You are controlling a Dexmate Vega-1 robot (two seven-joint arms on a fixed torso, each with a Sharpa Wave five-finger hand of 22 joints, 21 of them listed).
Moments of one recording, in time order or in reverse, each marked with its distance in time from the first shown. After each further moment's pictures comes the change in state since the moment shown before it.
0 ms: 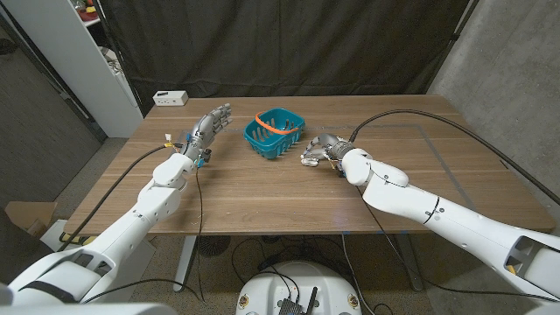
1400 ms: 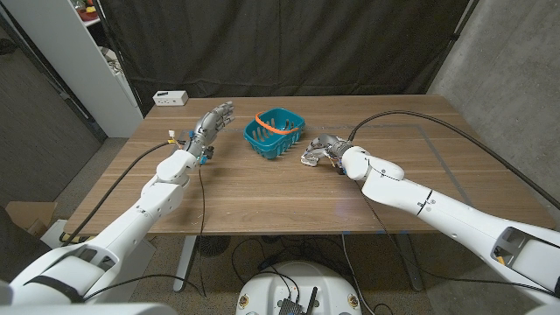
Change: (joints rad) left arm -0.023 -0.008 0.013 -0.003 0.017 0.026 0.020; left_hand 0.000 0.000 0.000 0.000 0.000 0.000 0.000 0.000 0.000 0.000 0.000 0.000 0.000 0.000 0.000 0.000 0.003 -0.005 0.006 0.000 0.000; right arm 0.027 0.041 0.014 0.163 0.017 0.126 0.014; right_hand 0.011 0.021 0.003 -0.025 -0.008 0.027 -0.028 -0.035 -0.027 0.009 -0.019 0.000 -0.014 0.024 -0.003 0.005 -0.014 -0.005 -0.005 0.000 0.000
